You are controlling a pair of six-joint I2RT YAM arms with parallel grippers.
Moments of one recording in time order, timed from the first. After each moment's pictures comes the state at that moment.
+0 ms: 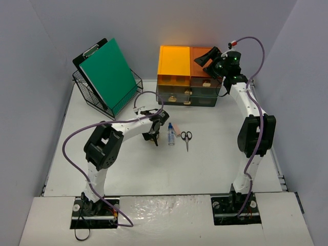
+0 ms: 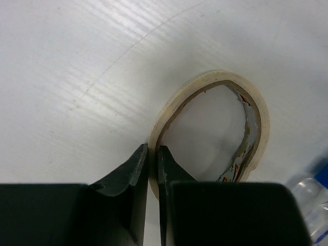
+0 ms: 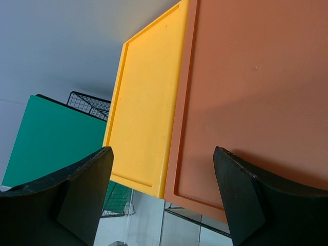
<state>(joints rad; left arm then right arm) -0.69 2.03 1.47 -0.81 -0.48 -1.16 0.06 2.01 1.81 -0.05 -0.37 0.81</state>
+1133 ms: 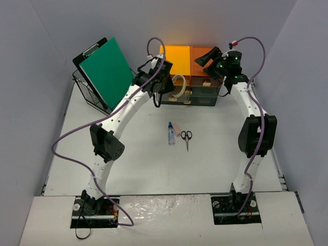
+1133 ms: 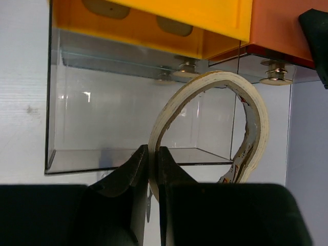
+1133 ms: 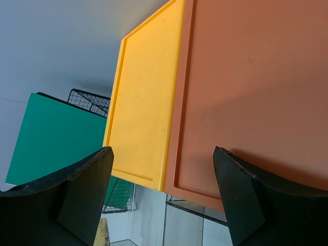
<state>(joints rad) -0.63 2.21 2.50 -0.96 -0.14 -0.75 0.06 2.00 1.79 -0.07 -0.38 0.82</state>
